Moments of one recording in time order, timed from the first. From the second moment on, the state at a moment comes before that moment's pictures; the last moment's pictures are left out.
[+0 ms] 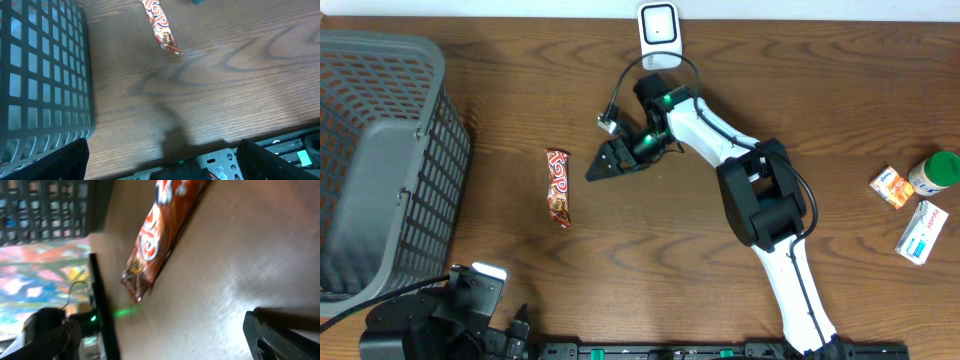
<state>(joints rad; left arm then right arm) 0.01 0.52 1.22 -1.62 0.10 0.33 0.52 2.49 1.96 -0.87 -1.03 -0.05</state>
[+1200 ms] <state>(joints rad) 0.01 0.52 1.22 -1.61 0.10 0.33 0.62 2.60 1.98 -0.27 -1.03 0.12</state>
